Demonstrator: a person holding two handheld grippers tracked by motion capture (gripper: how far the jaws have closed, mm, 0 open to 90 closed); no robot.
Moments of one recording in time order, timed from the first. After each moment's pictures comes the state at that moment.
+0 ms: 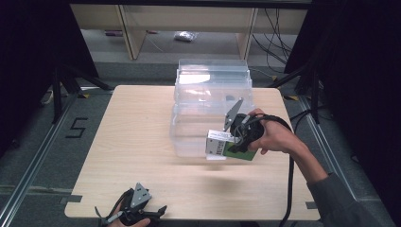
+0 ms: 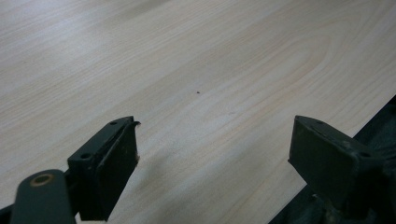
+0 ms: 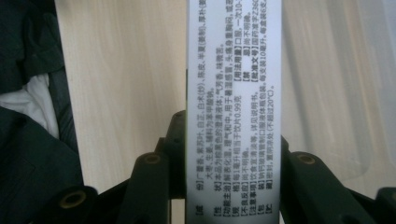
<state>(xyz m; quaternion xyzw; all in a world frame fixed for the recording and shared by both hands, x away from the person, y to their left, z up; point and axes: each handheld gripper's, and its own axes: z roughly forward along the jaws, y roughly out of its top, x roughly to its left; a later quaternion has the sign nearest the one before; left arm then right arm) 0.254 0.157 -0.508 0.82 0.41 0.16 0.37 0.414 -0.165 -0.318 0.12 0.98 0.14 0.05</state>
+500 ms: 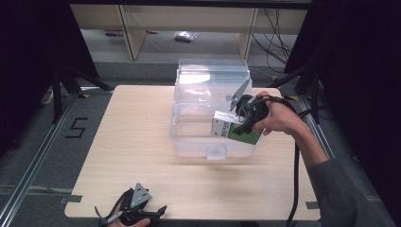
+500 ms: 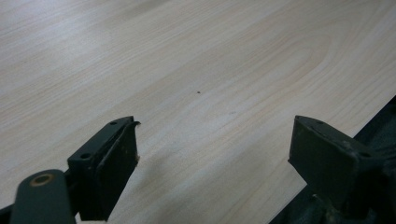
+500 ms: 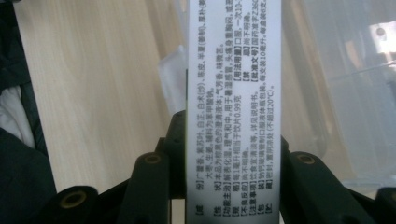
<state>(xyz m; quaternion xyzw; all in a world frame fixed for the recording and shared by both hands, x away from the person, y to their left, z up) 0.256 0.160 -0.507 0.83 0.40 0.16 0.35 0.457 -0.180 -0.297 0.13 0.98 0.15 0.06</state>
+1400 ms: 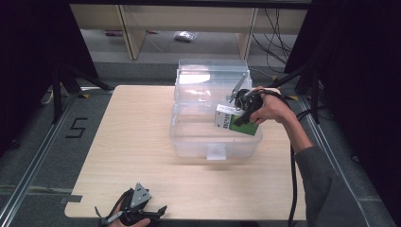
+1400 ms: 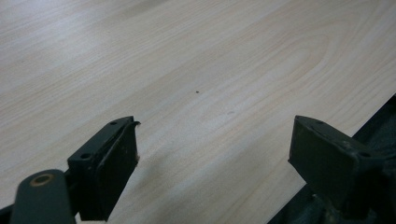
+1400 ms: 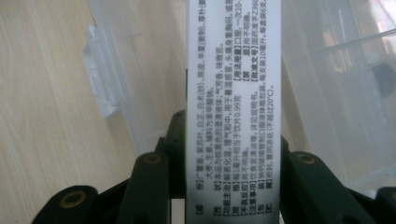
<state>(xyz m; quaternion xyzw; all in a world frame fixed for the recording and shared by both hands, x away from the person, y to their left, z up) 0.256 0.160 -0.507 0.83 0.40 0.16 0.35 0.519 -0.189 -0.336 0.15 0.98 0.14 0.06</state>
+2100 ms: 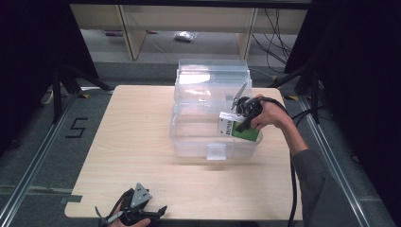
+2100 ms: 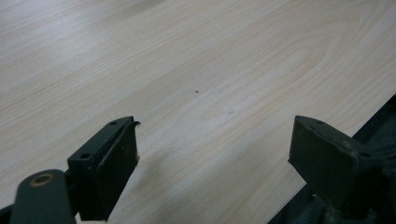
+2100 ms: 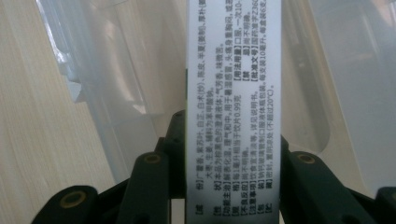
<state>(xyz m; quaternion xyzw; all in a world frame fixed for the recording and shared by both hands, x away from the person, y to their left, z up) 0.256 0.159 -0.507 0.83 0.40 0.15 0.35 0.532 -0.201 -0.376 0.17 0.98 0.12 0.03</state>
